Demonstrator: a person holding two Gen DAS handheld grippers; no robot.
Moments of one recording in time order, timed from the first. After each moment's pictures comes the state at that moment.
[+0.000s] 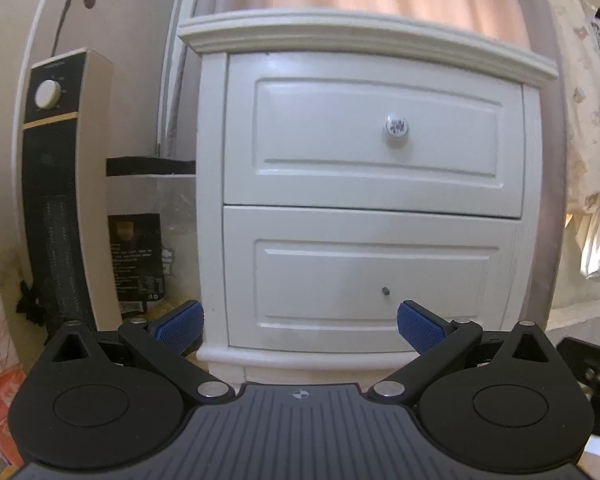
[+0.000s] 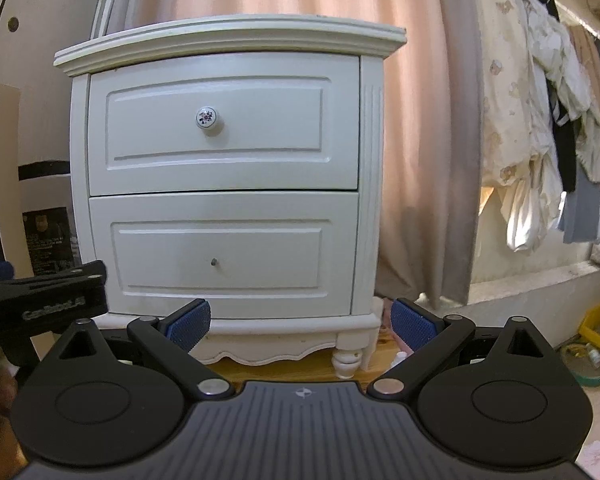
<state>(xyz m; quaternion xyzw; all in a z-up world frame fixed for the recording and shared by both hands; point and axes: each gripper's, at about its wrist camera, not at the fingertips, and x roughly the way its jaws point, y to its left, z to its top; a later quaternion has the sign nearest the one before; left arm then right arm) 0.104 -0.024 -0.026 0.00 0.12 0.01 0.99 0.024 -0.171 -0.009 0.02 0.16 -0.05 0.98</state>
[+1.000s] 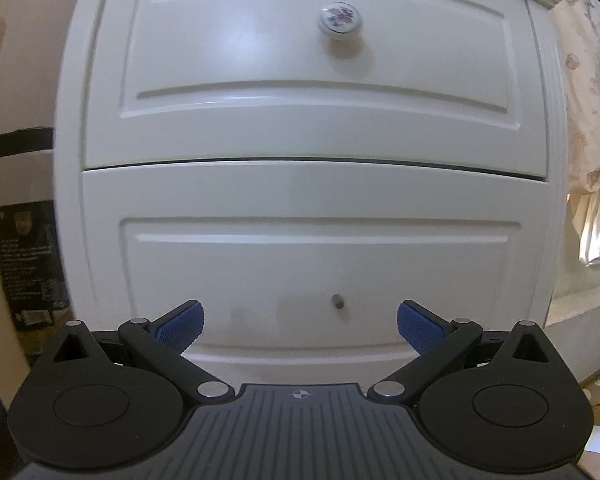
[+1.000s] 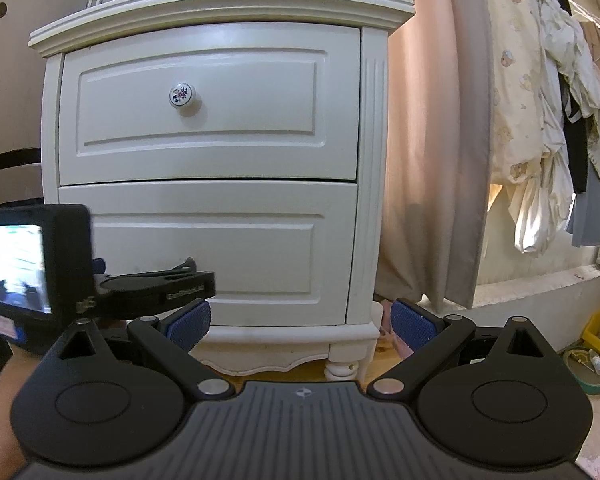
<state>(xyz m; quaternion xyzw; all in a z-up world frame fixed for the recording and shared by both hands) 0.230 -0.088 -0.078 0.01 0.11 -0.04 0.99 0.074 -0.192 -0.024 0.00 0.17 -0.06 0.98</state>
